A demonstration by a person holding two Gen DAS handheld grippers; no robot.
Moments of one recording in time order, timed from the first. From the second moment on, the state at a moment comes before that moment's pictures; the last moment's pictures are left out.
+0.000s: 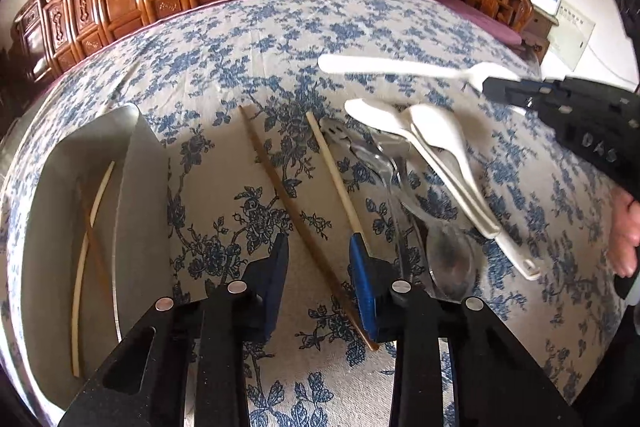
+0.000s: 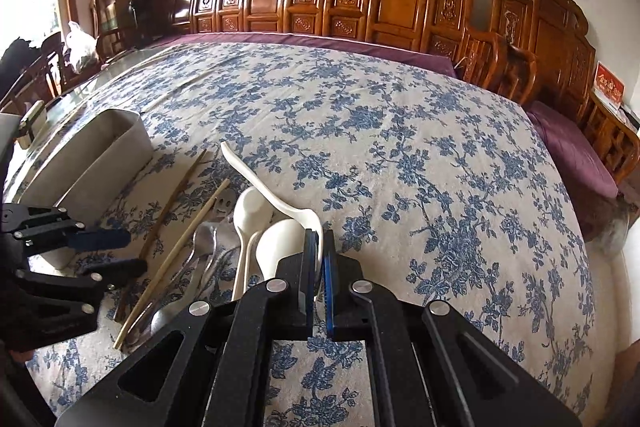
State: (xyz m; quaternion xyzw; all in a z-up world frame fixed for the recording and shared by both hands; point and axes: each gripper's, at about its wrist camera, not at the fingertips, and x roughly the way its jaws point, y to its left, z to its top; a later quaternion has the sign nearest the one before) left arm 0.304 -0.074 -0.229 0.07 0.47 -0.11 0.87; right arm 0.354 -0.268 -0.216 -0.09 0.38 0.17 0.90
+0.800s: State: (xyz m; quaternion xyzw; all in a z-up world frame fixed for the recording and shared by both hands) left arm 0.273 -0.044 -0.210 0.04 0.46 -0.11 0.88; right arm 0.320 -0.262 -0.211 -0.09 0.38 0.14 0.91
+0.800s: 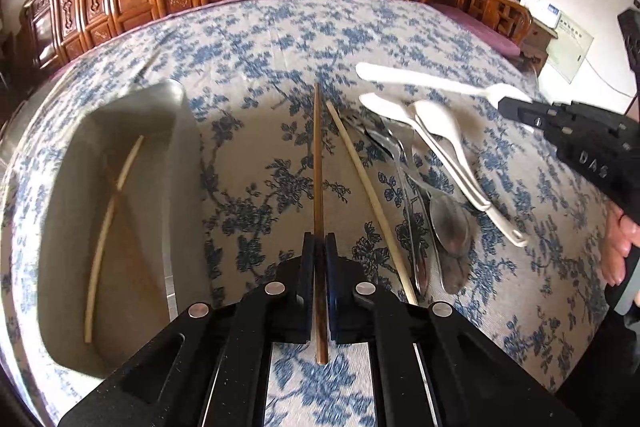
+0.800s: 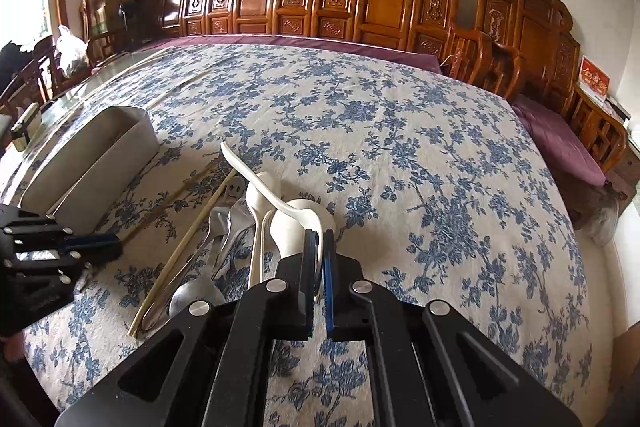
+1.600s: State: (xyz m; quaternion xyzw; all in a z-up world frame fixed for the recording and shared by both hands) left arm 0.237 0.059 -0.150 -0.04 0.42 -0.09 0.90; right arm 0.262 -0.204 -0.169 -0.13 0.36 0.13 0.92
